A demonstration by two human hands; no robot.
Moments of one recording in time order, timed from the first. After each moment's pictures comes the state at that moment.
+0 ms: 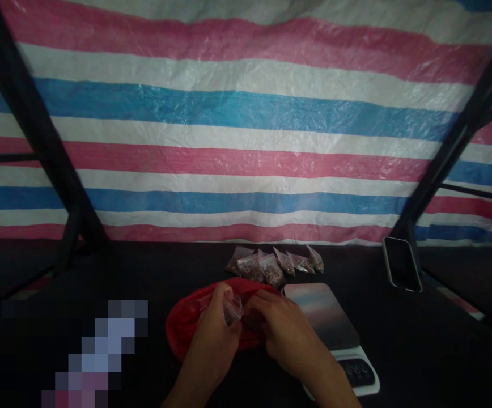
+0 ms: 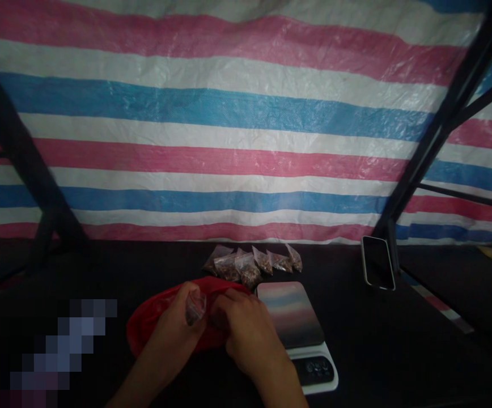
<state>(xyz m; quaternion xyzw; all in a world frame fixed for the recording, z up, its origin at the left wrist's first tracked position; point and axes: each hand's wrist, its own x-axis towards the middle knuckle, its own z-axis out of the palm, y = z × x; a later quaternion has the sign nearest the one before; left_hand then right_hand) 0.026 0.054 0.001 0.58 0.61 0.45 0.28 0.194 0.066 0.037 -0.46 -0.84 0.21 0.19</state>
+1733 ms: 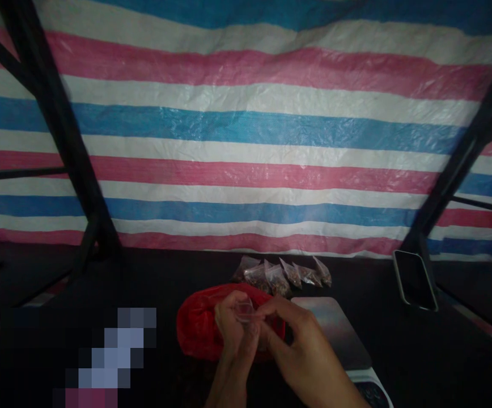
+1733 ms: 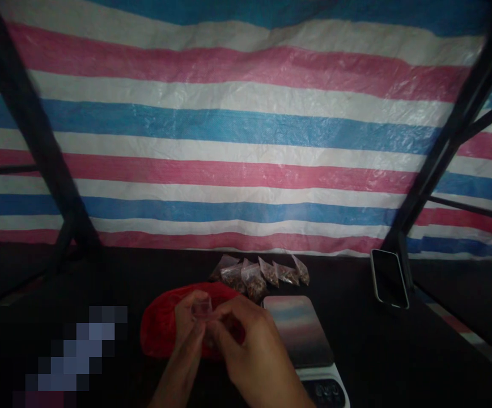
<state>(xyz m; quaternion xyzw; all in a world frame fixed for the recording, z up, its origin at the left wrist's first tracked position) 0.050 0.059 0.001 0.48 0.53 0.64 0.28 0.185 0.046 0.063 -0.39 -0.72 0.38 0.43</state>
